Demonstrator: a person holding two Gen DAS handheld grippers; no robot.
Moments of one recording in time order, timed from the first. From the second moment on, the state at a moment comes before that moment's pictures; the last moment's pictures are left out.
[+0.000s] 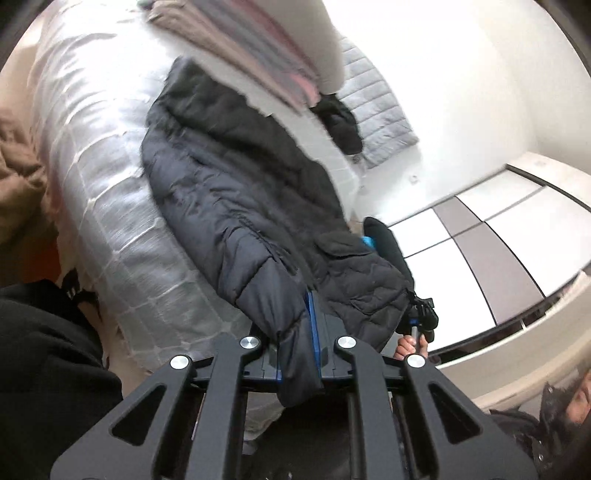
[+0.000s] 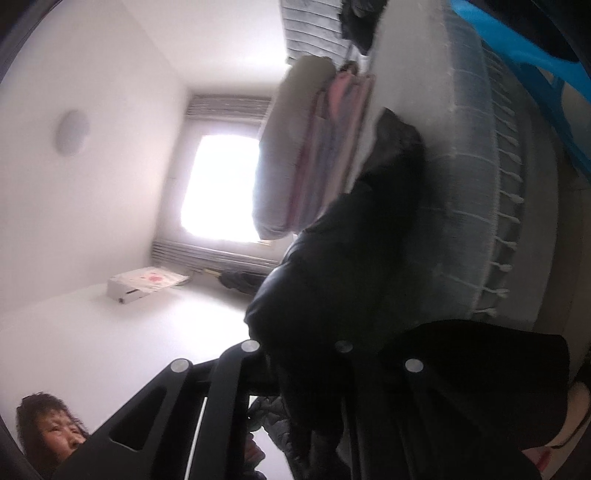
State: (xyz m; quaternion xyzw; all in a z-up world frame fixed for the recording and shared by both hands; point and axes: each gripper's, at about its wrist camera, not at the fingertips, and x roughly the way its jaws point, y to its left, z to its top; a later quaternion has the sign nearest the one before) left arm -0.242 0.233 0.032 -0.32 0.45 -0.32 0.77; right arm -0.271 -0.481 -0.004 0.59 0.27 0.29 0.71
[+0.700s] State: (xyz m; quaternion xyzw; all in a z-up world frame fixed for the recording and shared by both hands) left arm -0.225 0.266 0.047 -0.38 0.40 -0.34 0.76; right arm -0.246 -0.499 0.019 0.61 0.20 0.33 0.69
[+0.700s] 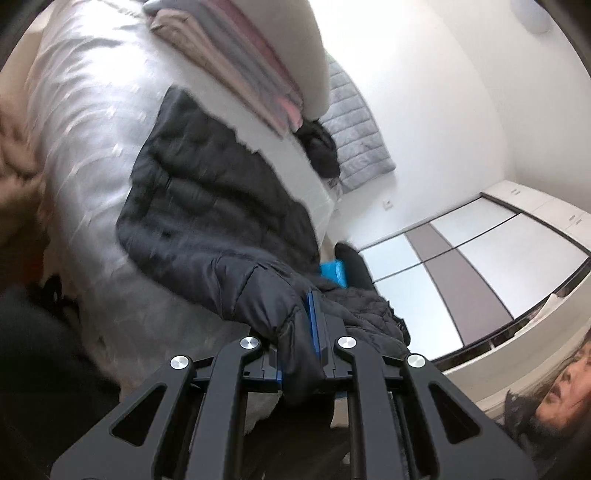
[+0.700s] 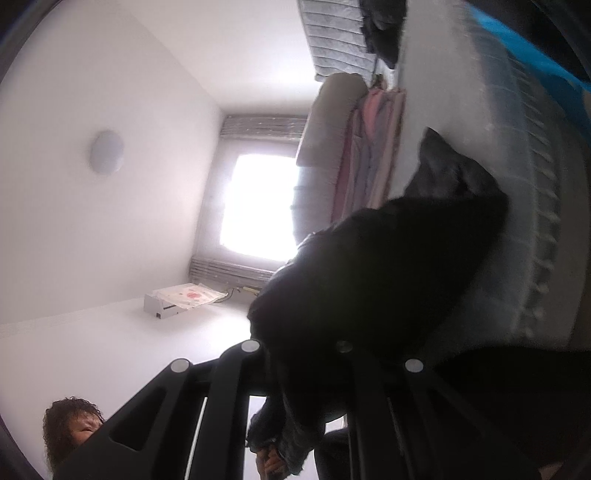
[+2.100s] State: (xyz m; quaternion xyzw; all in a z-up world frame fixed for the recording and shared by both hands) left arm 0.129 0.258 -0.034 -0.52 0.40 -0.19 0.73; right arm 0.125 -0.279 -0.017 0.47 0.53 0.33 0.63
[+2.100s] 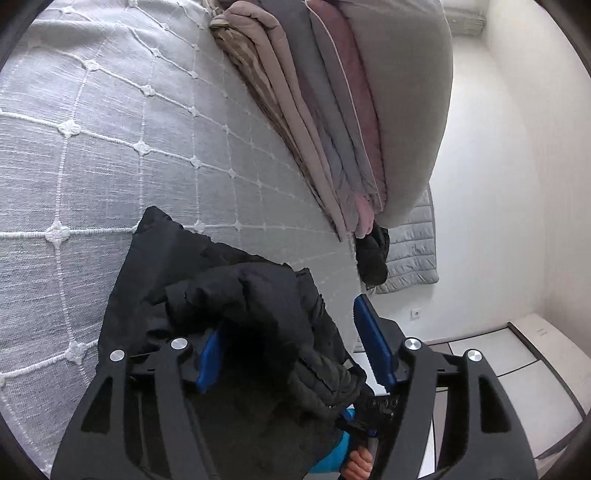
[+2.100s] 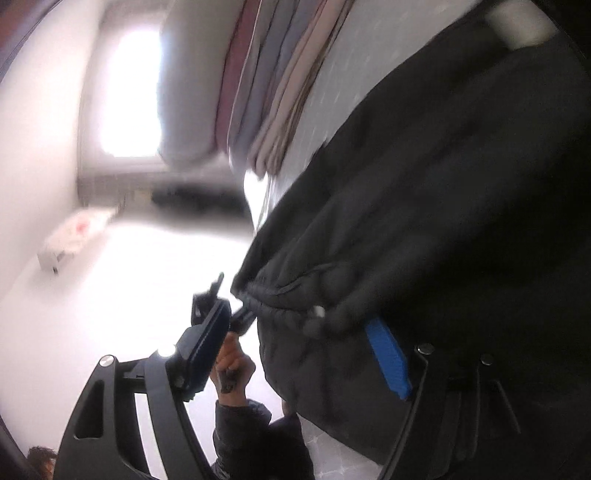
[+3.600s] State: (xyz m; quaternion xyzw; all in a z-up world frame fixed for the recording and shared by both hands) left arm 0.149 0.166 -0.044 -0.23 0.41 -0.16 0.87; right arm 0.132 -0.358 -0.042 0.13 0.48 0.02 0.87
